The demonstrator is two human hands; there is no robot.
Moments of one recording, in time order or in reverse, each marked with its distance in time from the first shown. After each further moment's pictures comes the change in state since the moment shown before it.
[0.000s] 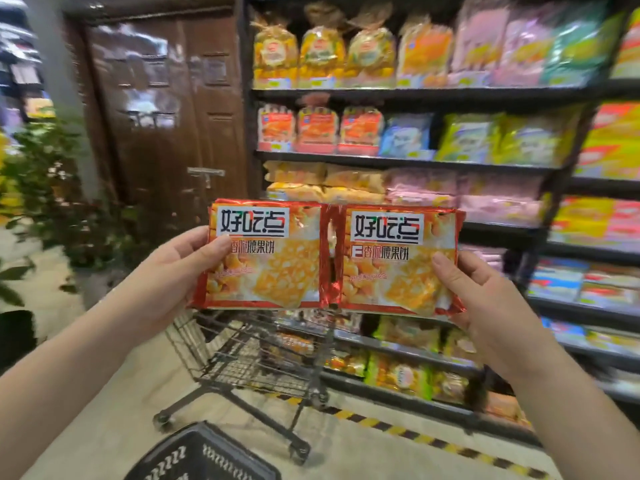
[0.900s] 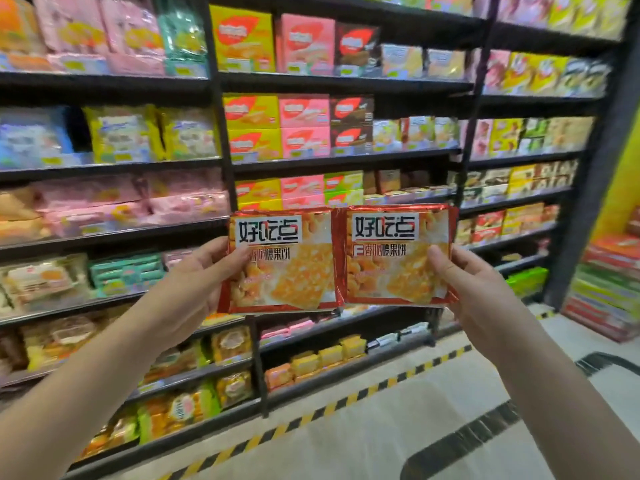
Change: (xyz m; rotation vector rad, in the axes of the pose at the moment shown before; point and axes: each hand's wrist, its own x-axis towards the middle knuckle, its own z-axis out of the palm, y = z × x) left_hand 0.068 -0.032 0.655 -0.200 -0.646 -0.095; right_hand -0.162 -0.050 -0.559 -0.056 0.688 -0.046
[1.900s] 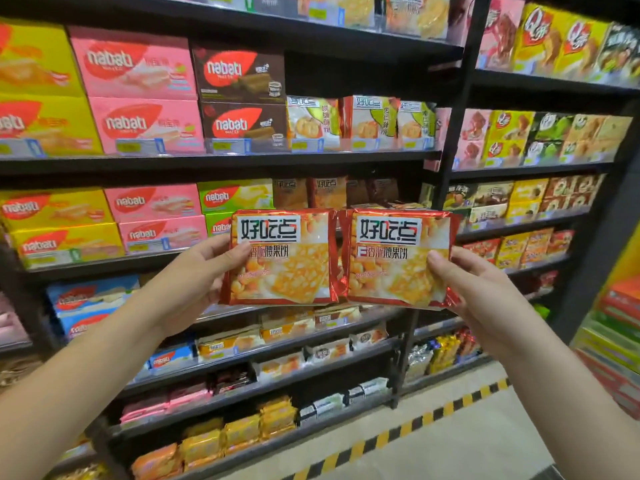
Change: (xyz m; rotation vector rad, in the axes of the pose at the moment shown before) left_hand 0.512 -0.139 0.294 0.073 0.023 -0.082; right_hand 0.501 0.068 -0.343 -0.137 0.005 0.068
